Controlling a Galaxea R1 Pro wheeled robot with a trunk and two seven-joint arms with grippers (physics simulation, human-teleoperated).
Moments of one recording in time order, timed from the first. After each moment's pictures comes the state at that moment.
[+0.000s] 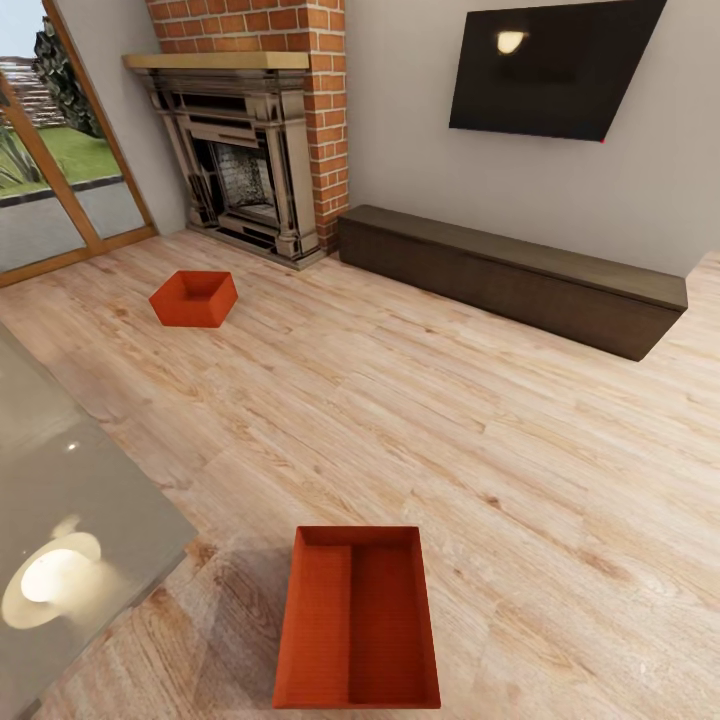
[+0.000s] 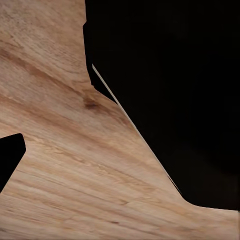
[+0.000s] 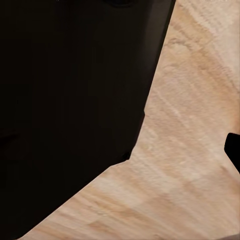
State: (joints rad) left arm 0.00 0.02 0.02 -0.07 0.01 -0.01 0.01; right arm -0.15 -0.04 1.20 0.03 -1.01 -0.04 0.05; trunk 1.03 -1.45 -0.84
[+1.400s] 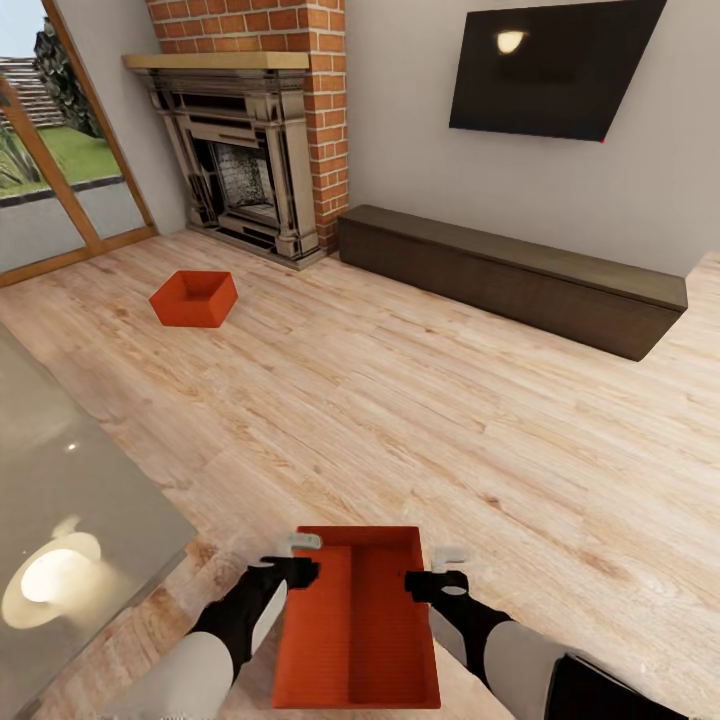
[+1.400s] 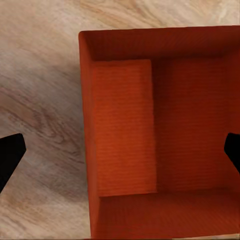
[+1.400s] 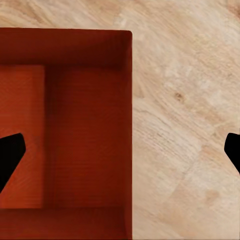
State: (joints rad) left arm -0.66 -0.16 0.01 -0.43 -0.07 0.29 0.08; right arm -0.77 0.14 1.05 -0.06 -1.01 -0.07 -0.23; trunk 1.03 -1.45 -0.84
